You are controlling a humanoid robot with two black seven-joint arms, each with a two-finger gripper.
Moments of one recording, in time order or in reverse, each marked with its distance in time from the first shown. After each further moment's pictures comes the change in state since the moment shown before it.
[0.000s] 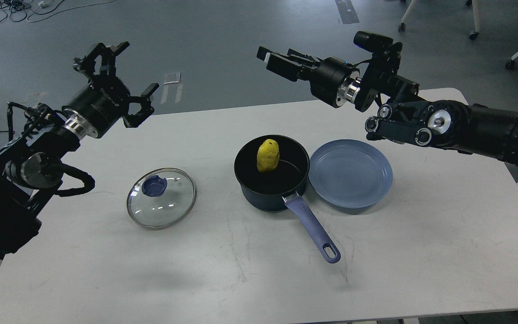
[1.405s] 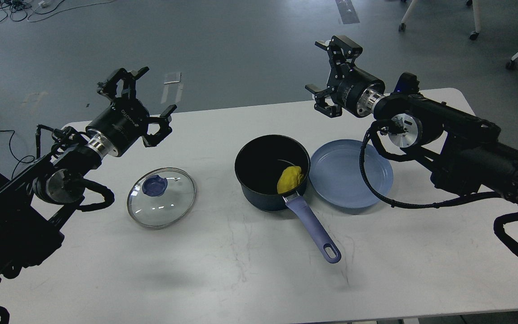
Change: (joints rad) left arm 0.077 -0.076 -0.032 0.037 -0.002 -0.015 0.021; right arm -0.281 0.016 0.498 -0.063 0.585 0.373 -0.296
